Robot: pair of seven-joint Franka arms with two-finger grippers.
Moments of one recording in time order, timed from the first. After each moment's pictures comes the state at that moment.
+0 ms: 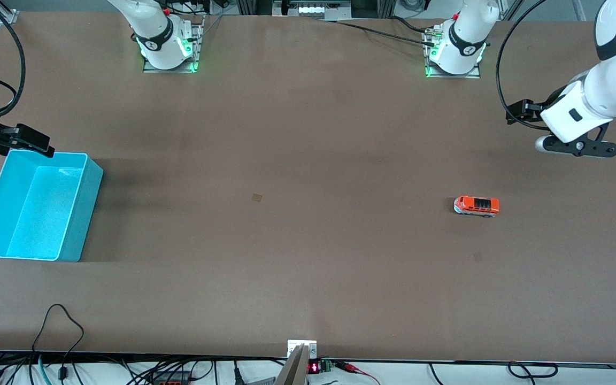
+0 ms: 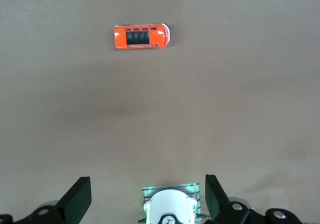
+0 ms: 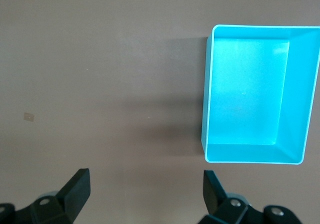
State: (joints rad) left arm -0.03 0.04 -0.05 -1.70 0.02 1.42 0.09; right arm -0.07 0.11 0.02 -1.54 0.00 1.63 -0.01
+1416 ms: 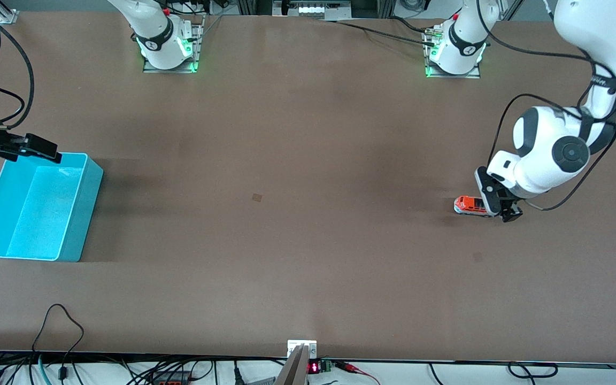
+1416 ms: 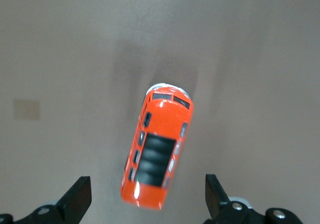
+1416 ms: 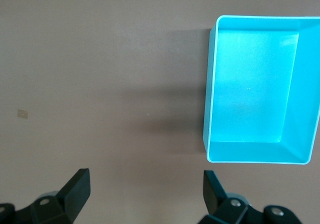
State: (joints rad) left arm 0.05 0.38 -0.05 -2.10 0.08 2.45 1.34; right arm -0.07 0.16 0.02 -1.54 0.00 1.63 -0.01
